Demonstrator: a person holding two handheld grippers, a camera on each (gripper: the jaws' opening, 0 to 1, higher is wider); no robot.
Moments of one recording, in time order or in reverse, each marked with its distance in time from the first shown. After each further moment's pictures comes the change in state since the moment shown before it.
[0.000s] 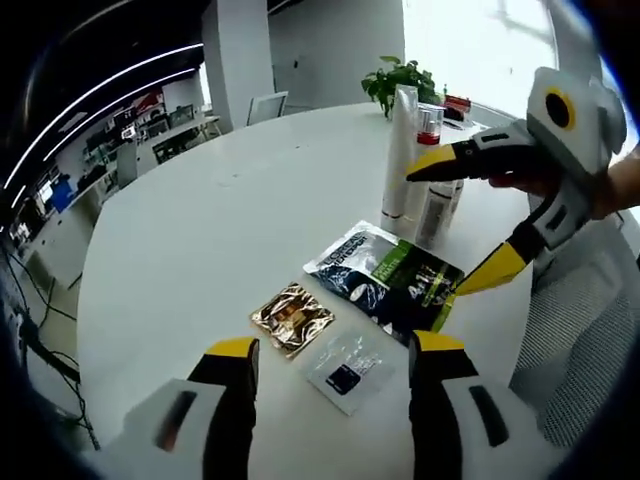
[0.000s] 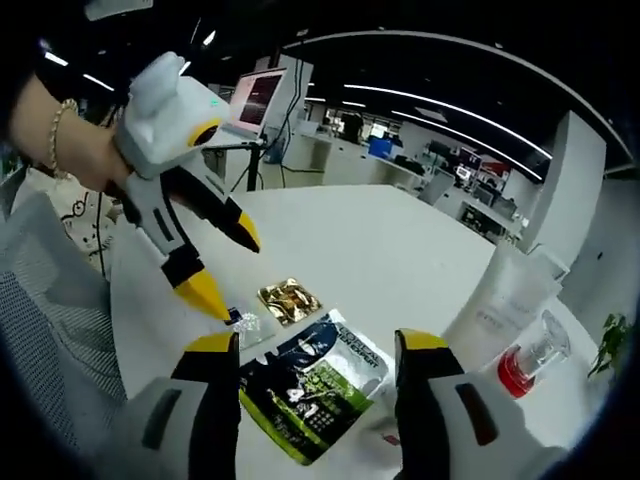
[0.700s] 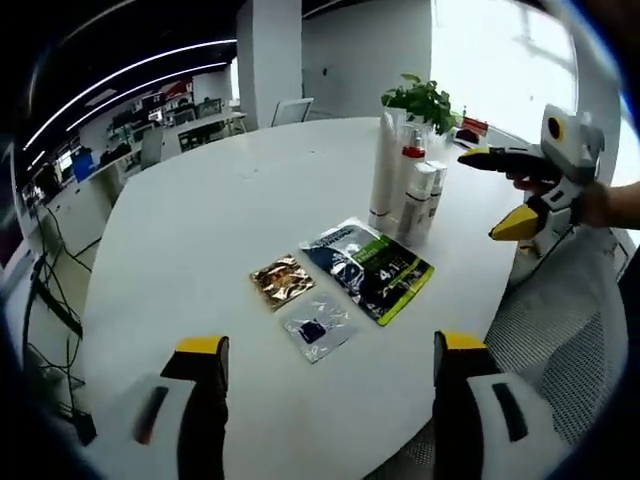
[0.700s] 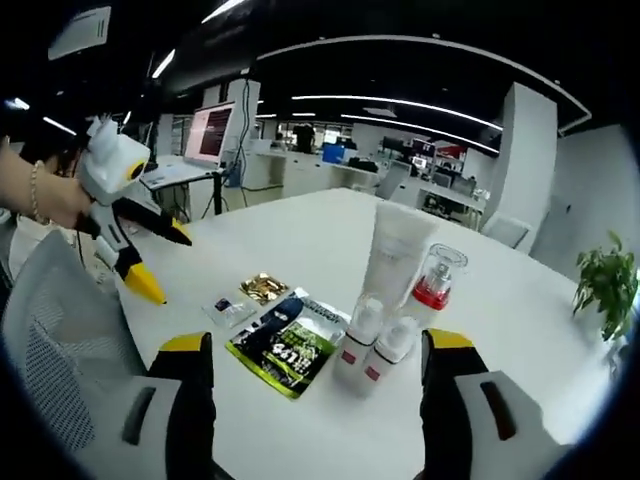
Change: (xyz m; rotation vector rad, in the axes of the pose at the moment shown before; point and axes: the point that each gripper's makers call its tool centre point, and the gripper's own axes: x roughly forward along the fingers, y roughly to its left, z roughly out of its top) left arm -0.060 -0.027 -0.028 -0.137 -0.048 0.056; right arm -0.094 -0.028 -0.026 0.220 -0.046 -0.153
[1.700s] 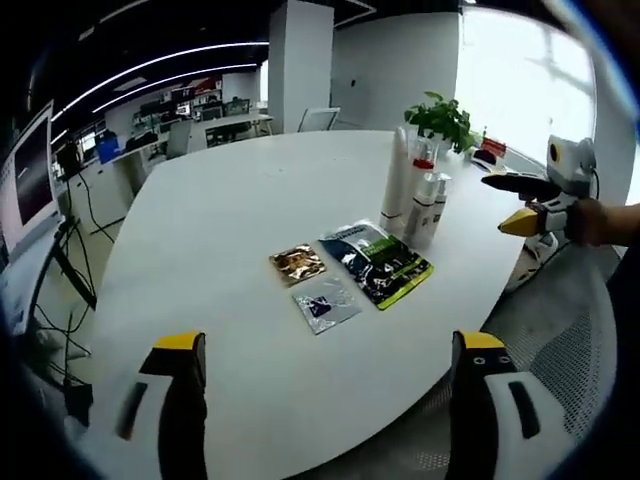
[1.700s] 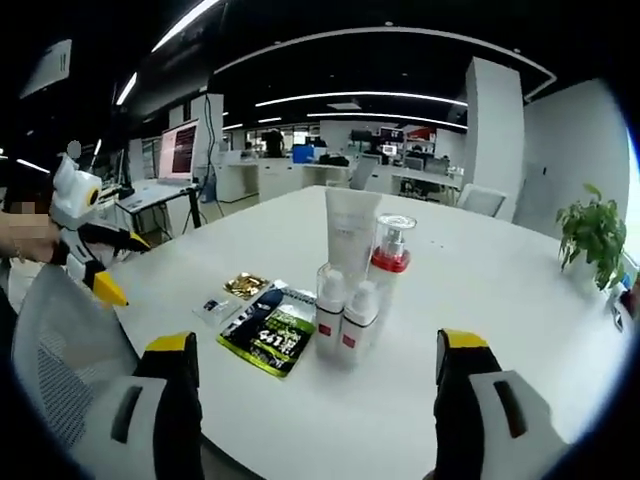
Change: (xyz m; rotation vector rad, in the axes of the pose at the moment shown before) left arm -0.029 0.003 -0.012 -0.074 -0.044 0.065; right arm -0.020 -0.018 -0.012 0.109 0.004 -0.064
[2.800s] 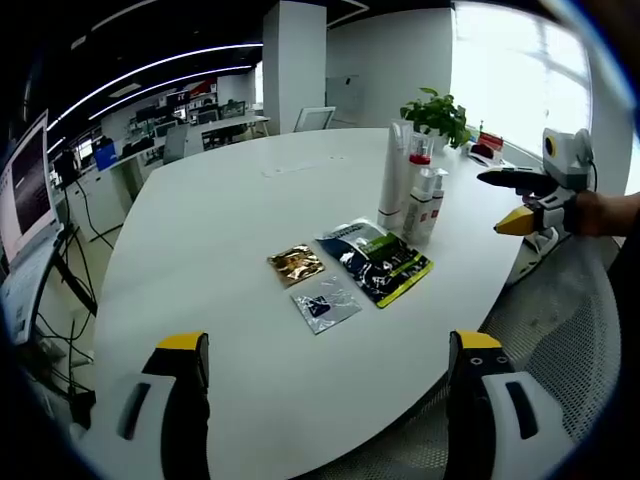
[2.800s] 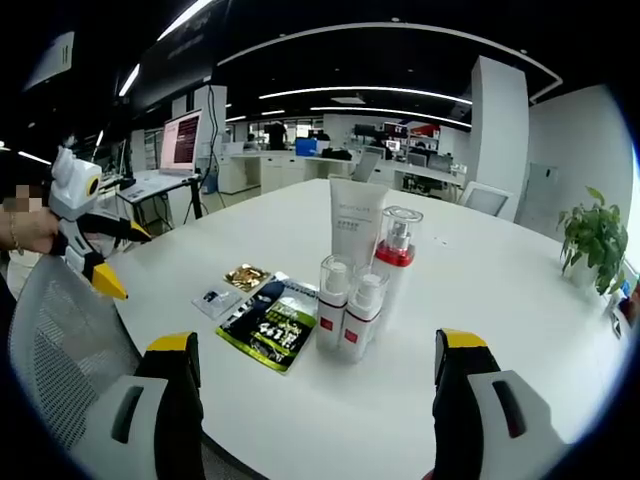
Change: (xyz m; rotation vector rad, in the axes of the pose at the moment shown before) left arm 0.001 0.000 -0.002 0.030 0.009 -0.002; right arm 0.002 0.004 -0.003 -0.023 0.025 0.006
